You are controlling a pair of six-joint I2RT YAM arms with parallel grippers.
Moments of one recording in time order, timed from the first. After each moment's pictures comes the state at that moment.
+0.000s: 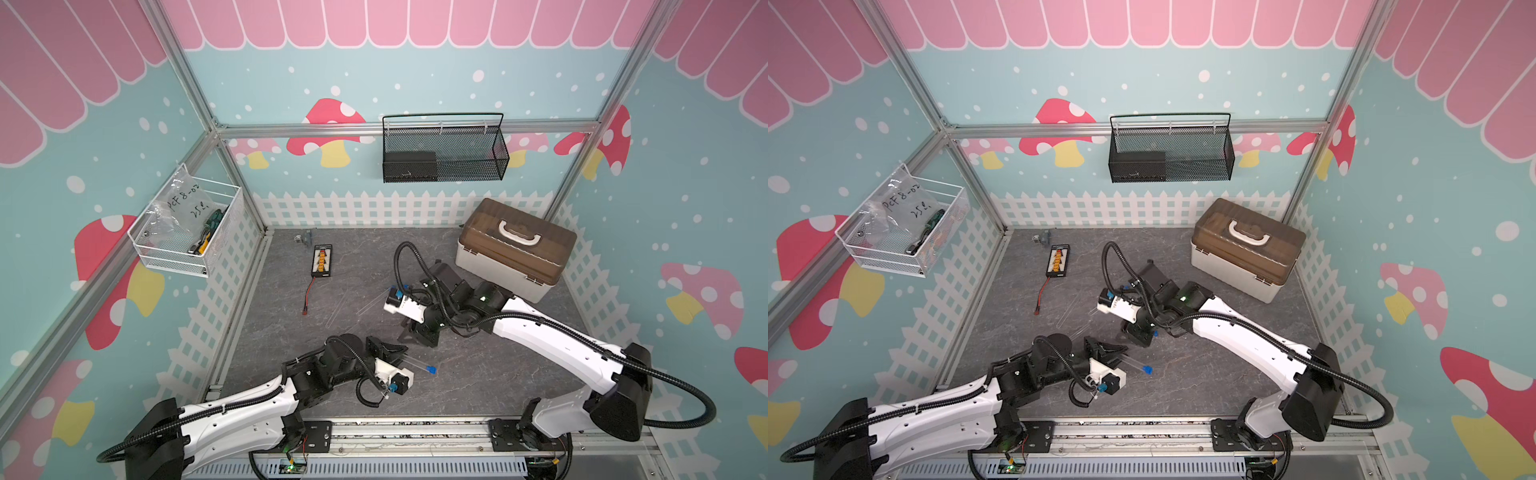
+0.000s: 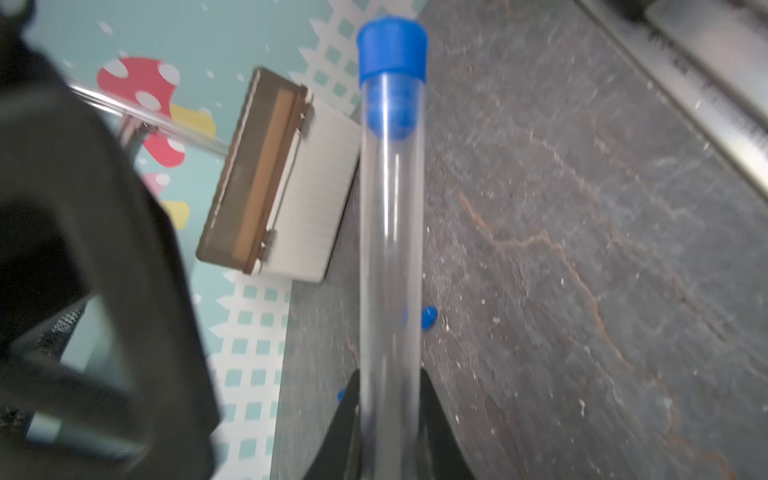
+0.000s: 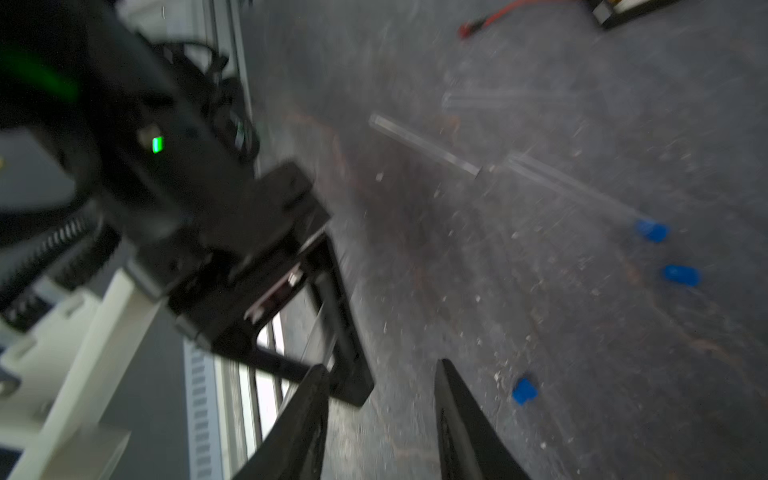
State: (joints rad) left arm -0.96 0.89 0.39 0.18 0.19 1.06; right arm 0.86 1.37 1.30 -0.74 -0.37 -0.26
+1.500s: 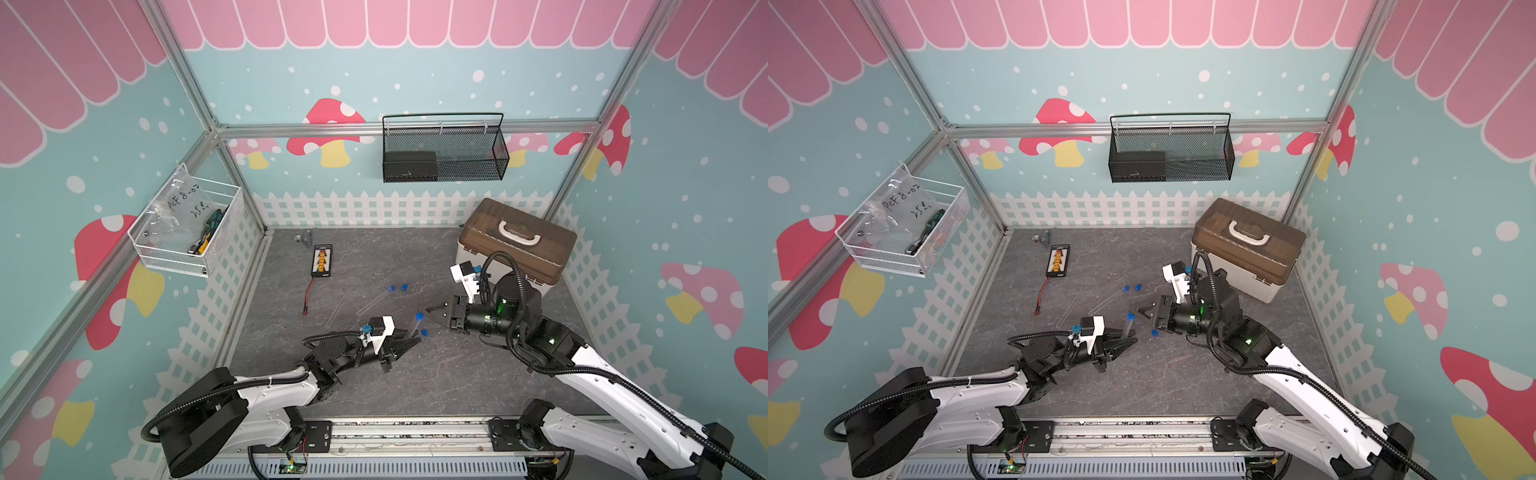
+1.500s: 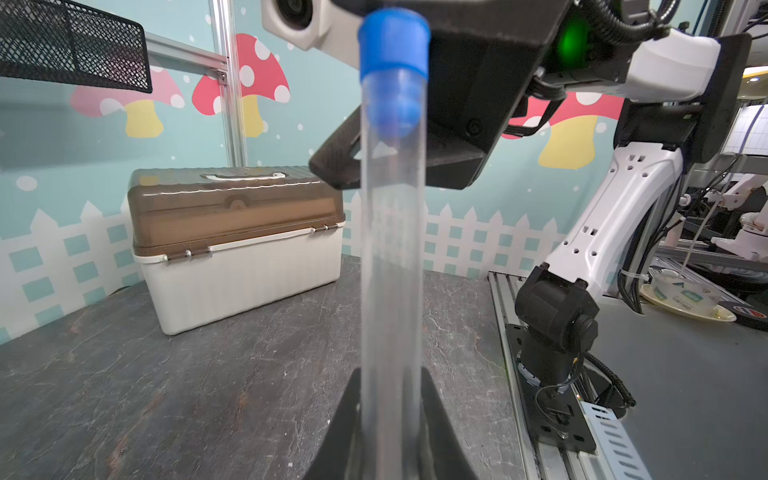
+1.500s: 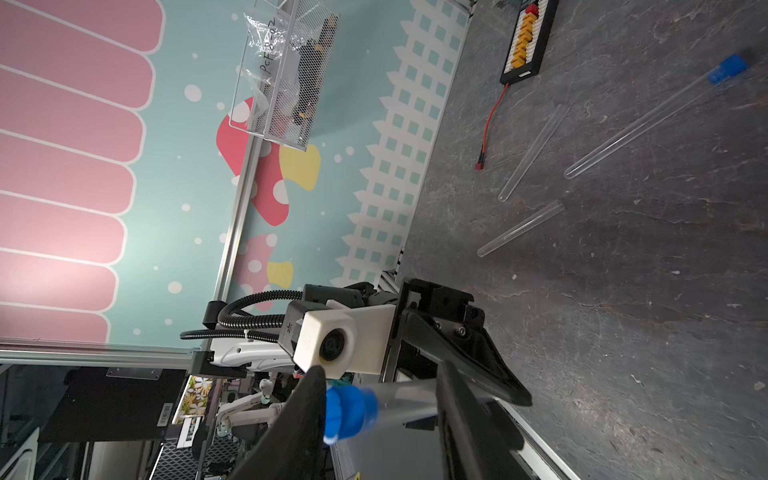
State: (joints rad) left arm -0.84 1.21 0.28 1.08 0.47 -0.13; right arm 0.73 0.94 0.92 -0.25 -0.50 1.04
